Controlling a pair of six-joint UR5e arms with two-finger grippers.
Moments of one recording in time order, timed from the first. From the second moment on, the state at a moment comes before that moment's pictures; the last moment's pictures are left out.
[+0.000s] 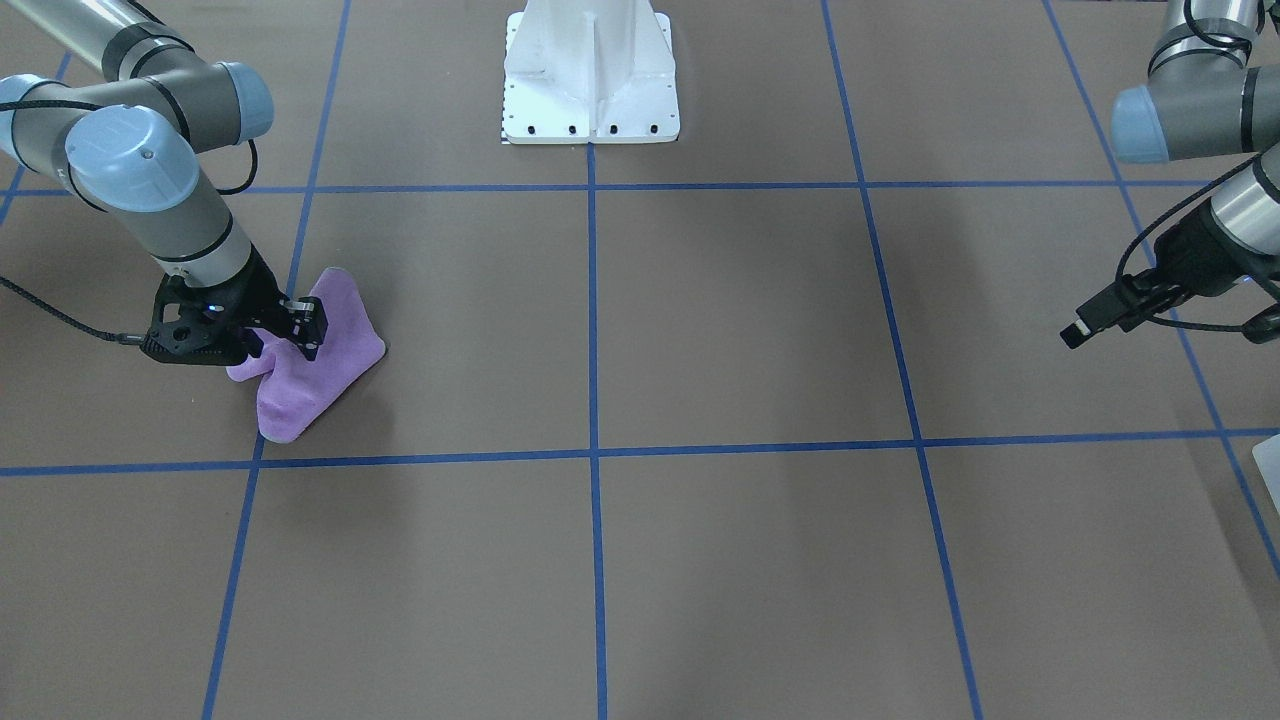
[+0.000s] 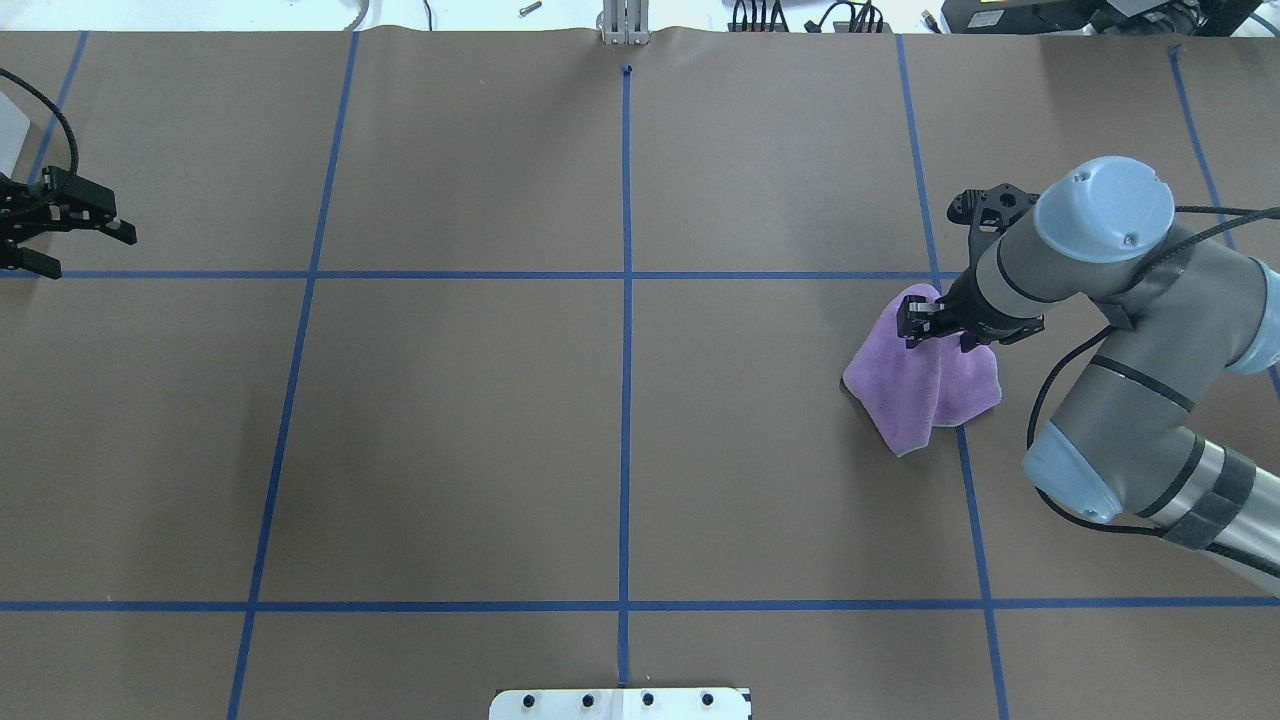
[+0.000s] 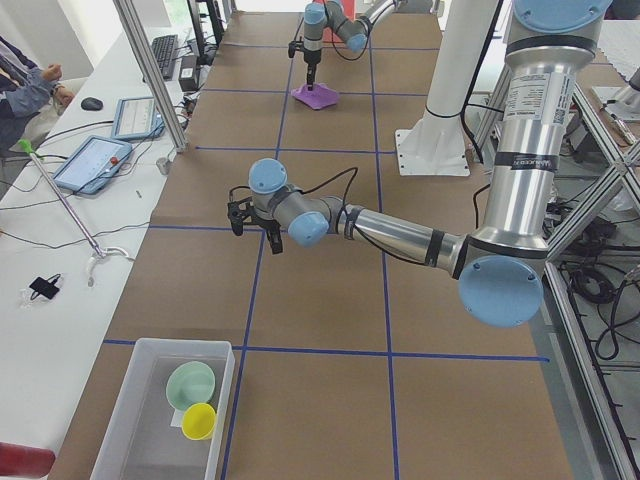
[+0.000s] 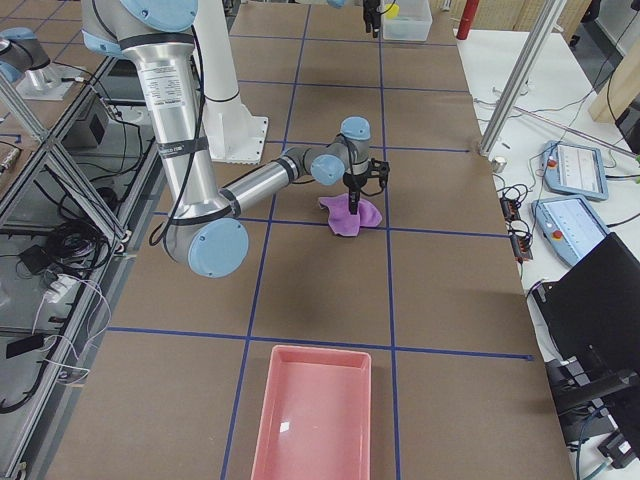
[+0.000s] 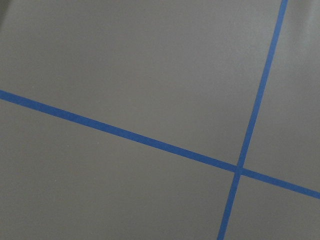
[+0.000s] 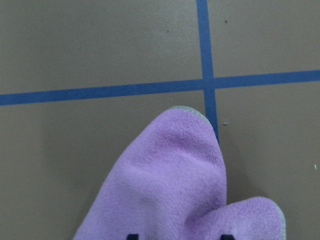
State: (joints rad) left arm -1.17 -1.67 -1.69 -2.05 -2.37 -1.09; right arm 0.77 -1.33 1.78 -1.36 2.00 1.07
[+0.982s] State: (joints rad) left arm -1.16 -1.67 -1.68 -2.05 -2.33 -1.09; right arm 1.35 -1.60 1.90 -1.49 2.34 0.50
